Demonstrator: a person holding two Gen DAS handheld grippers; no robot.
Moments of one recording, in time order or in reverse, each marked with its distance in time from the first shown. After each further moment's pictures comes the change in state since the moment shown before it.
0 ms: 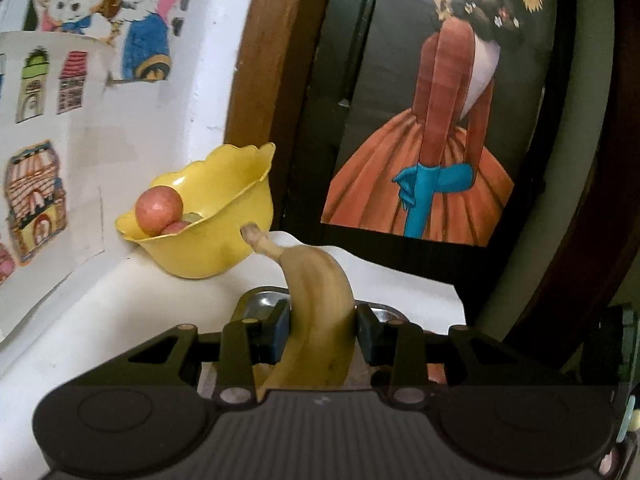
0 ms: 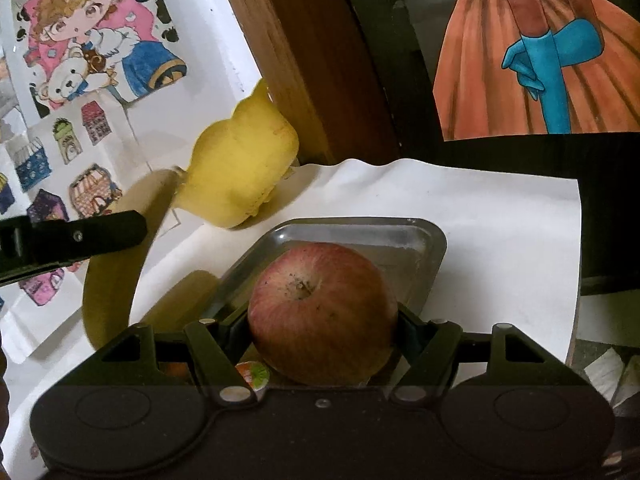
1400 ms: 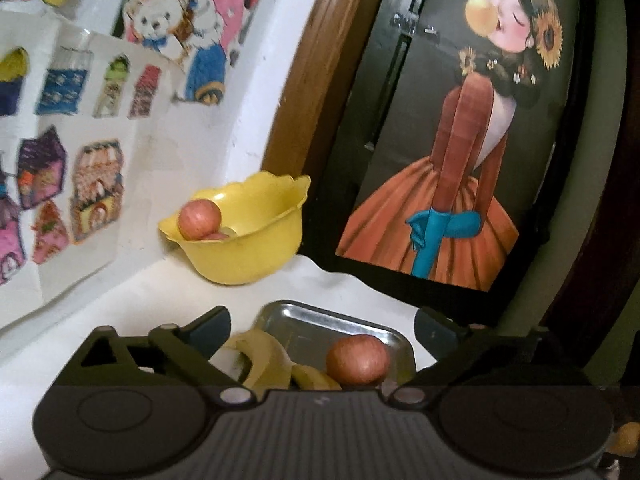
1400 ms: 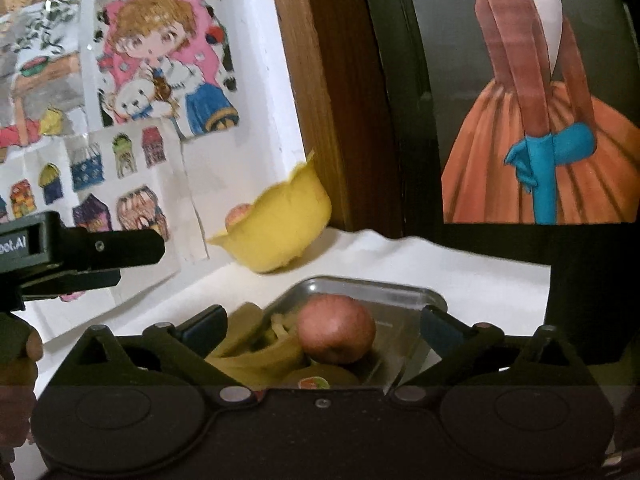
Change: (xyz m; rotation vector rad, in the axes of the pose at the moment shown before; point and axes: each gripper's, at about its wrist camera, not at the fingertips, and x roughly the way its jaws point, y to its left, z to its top) left arm -0.061 0.022 -0.015 -0.127 -0.127 0.029; right arm -0.085 0.064 -0.013 -0.154 -0.206 -0.053
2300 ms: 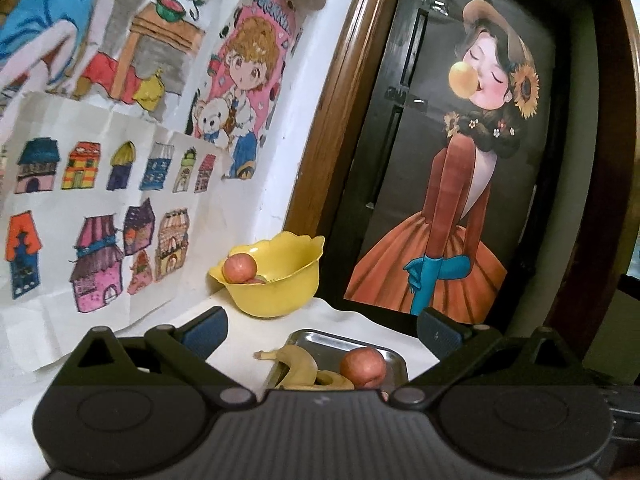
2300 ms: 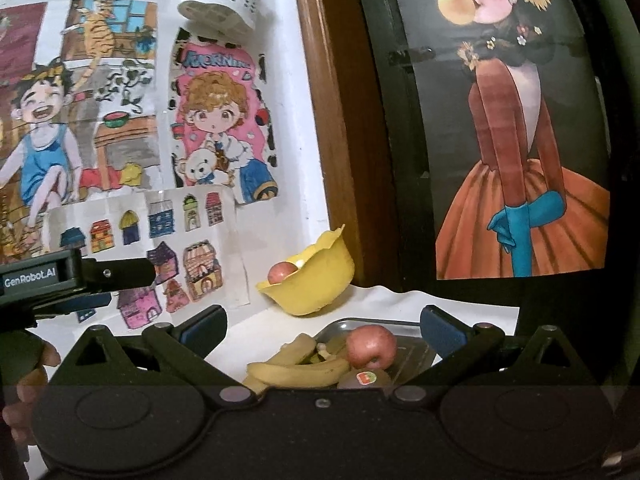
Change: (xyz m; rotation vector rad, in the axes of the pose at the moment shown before) left arm -0.141 0.010 -0.011 0.024 -0.167 0.020; right arm -0.142 0.070 -0.016 -0.032 -0.192 -0.032
